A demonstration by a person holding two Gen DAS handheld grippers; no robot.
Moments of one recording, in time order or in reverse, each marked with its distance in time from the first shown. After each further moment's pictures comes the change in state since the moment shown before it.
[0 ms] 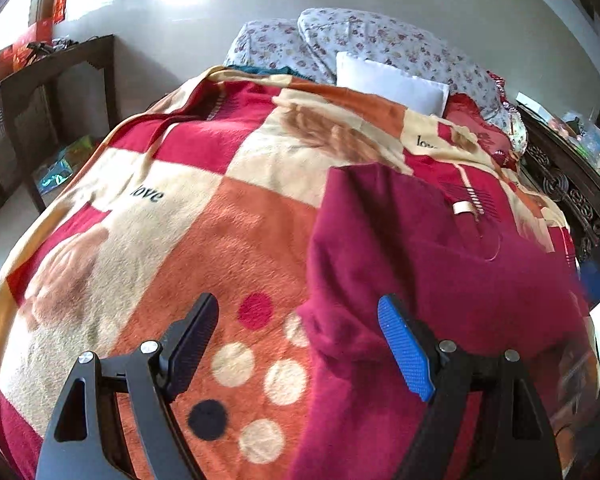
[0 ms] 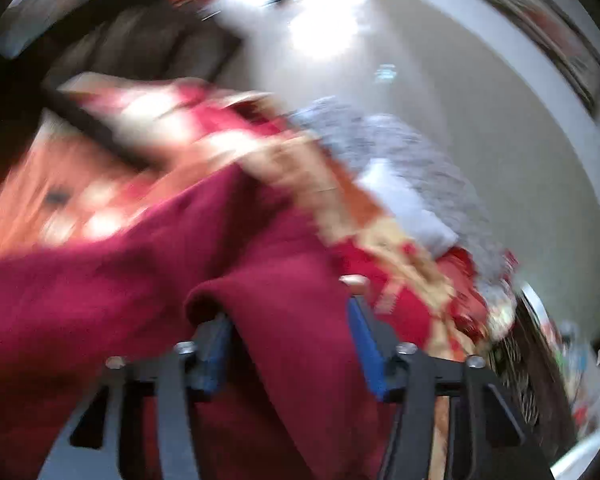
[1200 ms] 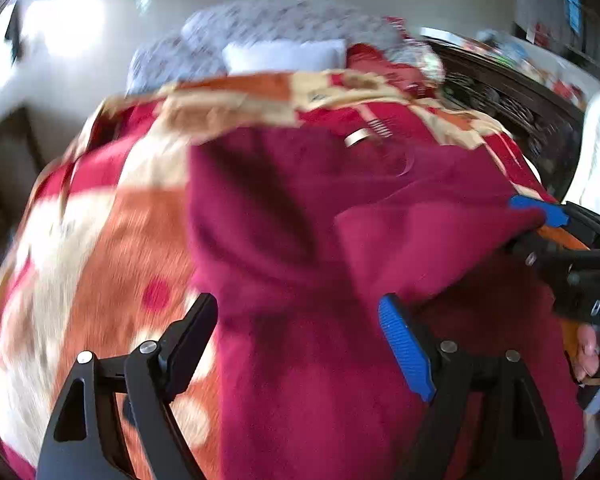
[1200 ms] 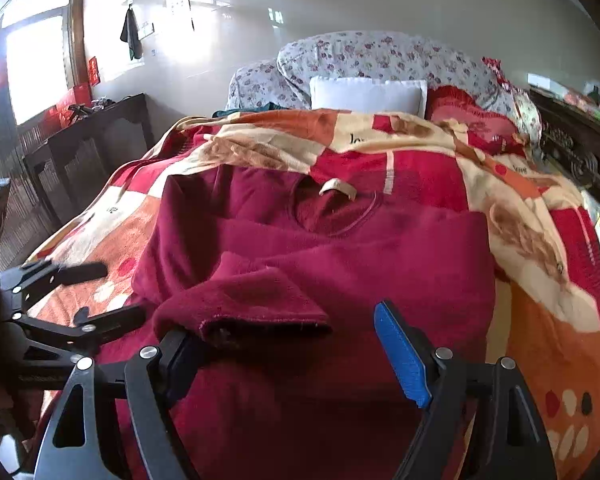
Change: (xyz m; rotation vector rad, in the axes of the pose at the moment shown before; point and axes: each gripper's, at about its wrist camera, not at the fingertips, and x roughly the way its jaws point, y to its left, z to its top) left arm -0.008 -0.088 -0.048 0.376 -0.014 -0.145; right arm 0.003 -0.092 -0.073 0.810 0.090 0.211
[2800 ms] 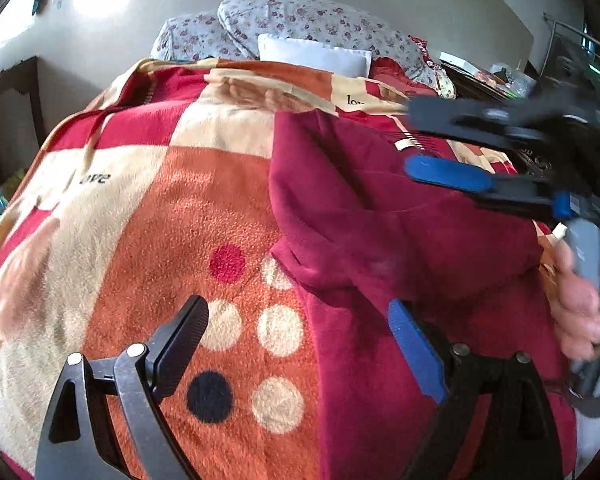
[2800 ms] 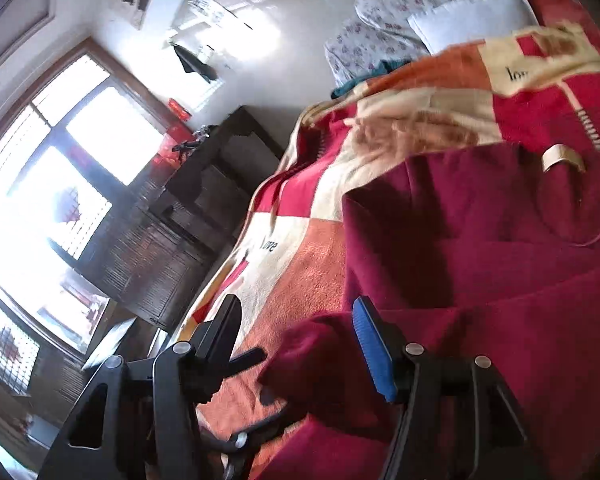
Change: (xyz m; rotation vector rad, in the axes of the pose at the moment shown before) left arm -0.001 0.100 -0.035 -0.183 0.017 -0.093; right arm 0.077 0.075 0.058 0.246 0.091 0.605
